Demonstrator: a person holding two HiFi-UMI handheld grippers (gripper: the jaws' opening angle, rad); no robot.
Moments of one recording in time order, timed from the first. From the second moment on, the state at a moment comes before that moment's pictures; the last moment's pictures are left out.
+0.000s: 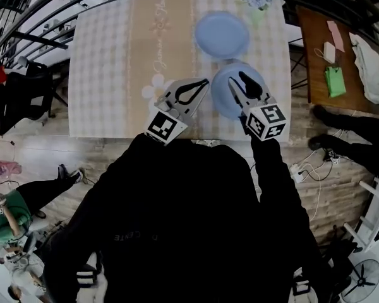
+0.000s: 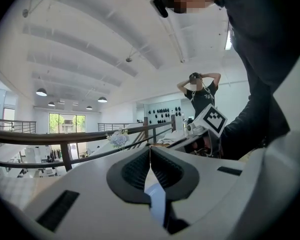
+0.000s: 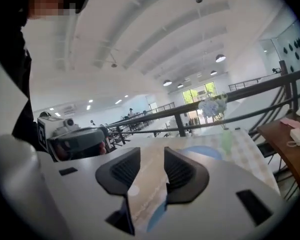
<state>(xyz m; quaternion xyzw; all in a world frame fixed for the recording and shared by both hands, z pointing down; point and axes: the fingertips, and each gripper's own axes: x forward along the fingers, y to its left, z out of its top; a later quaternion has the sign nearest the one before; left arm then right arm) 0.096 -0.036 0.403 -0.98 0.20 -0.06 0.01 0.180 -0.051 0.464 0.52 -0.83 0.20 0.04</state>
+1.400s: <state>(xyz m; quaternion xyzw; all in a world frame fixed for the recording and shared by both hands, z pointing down) 0.076 -0.076 0.392 -0.98 0.21 -0.03 -0.01 0.141 -0.064 0.399 0.48 -0.87 0.07 0.02</state>
